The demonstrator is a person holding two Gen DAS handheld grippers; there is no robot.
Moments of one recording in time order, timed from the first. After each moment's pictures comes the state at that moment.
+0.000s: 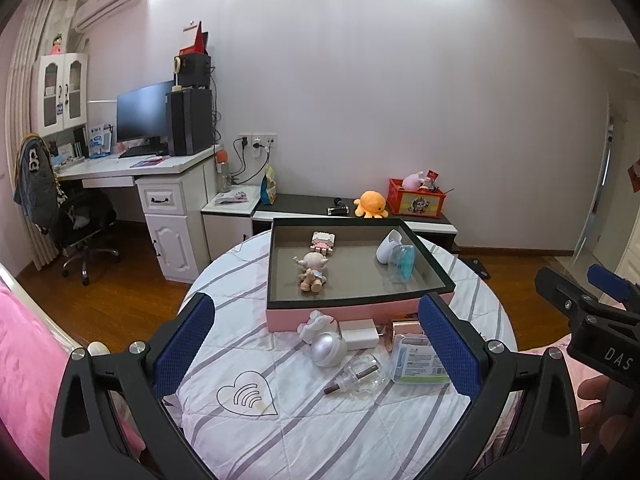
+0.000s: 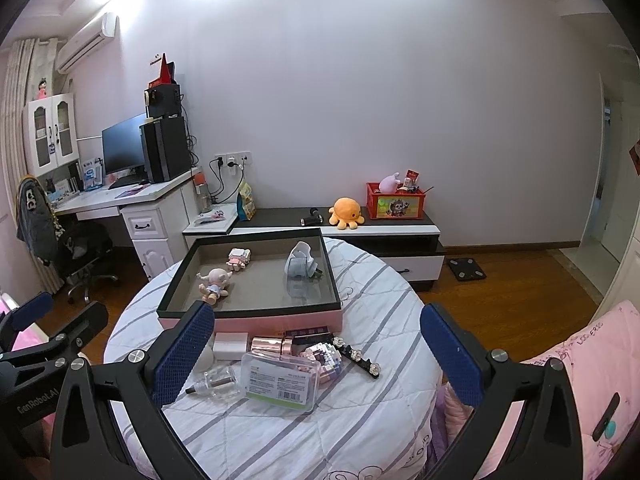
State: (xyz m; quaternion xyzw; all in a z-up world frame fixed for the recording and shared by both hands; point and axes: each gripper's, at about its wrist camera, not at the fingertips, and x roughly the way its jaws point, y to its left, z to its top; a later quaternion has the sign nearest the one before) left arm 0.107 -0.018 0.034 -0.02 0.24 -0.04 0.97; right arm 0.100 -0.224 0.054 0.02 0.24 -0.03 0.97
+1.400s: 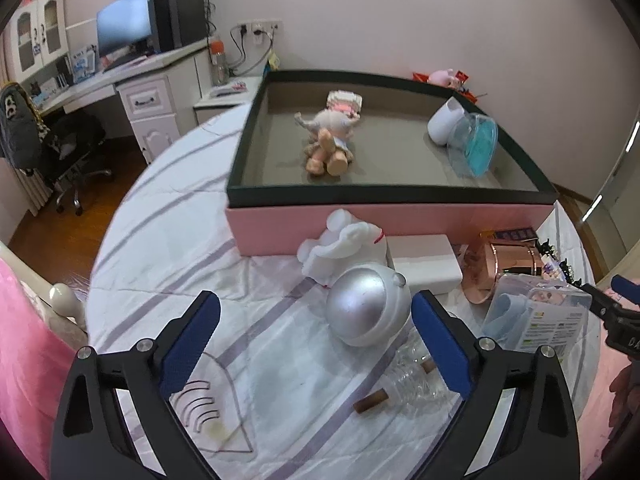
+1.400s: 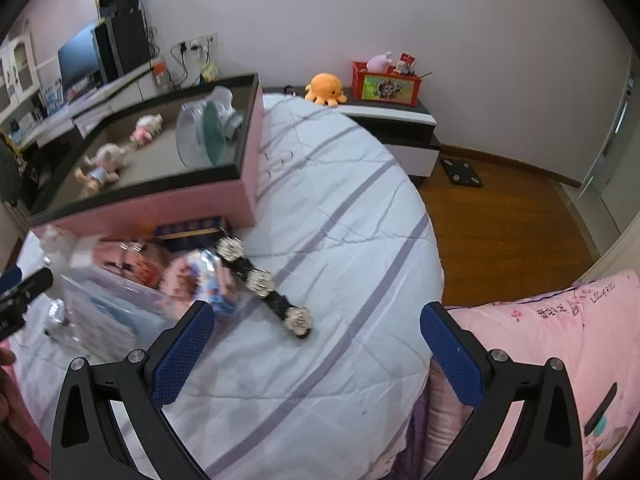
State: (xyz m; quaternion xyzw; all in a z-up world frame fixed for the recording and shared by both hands) left arm 0.237 -0.027 -0.109 -0.02 0.43 -0.03 0.90; right arm 0.219 -0.308 -0.092 0.01 0.45 -0.04 0.89
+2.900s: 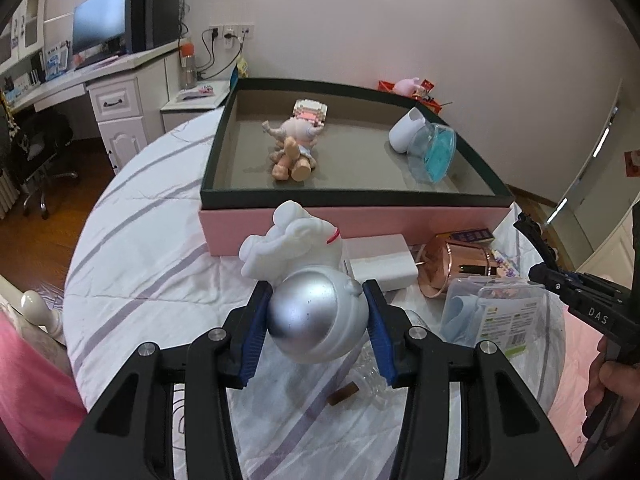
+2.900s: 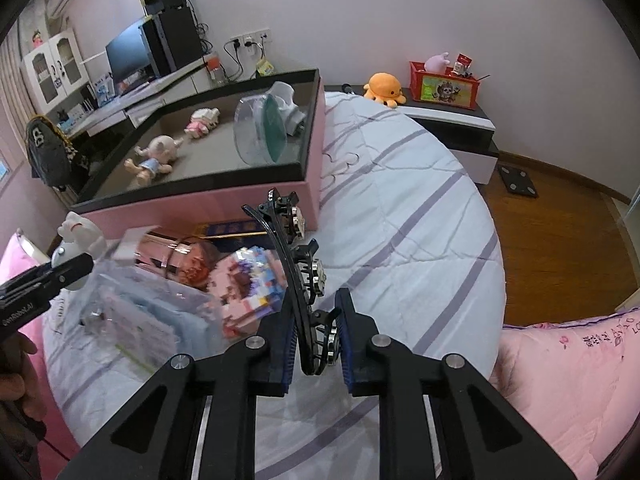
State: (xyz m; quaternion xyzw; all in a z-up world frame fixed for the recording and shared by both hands) left arm 0.221 -0.020 -0.097 -0.05 0.41 -0.10 0.91; right arm 0.223 -0.294 -0.083 0.04 0.43 0.07 0.90
